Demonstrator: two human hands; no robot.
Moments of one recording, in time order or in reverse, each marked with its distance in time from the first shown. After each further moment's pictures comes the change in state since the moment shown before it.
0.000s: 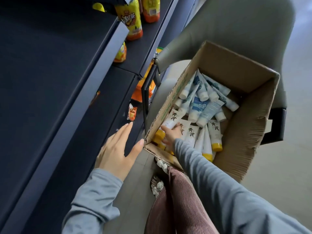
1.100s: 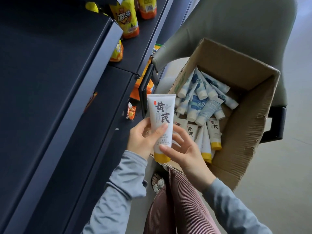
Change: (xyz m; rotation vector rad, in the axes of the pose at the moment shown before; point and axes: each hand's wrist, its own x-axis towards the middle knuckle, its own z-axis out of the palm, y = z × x) left_hand 0.034 0.059 0.027 -0.923 -0.049 -0.119; right_hand -0.145 -0.029 -0.073 0.170 -0.607 -0.413
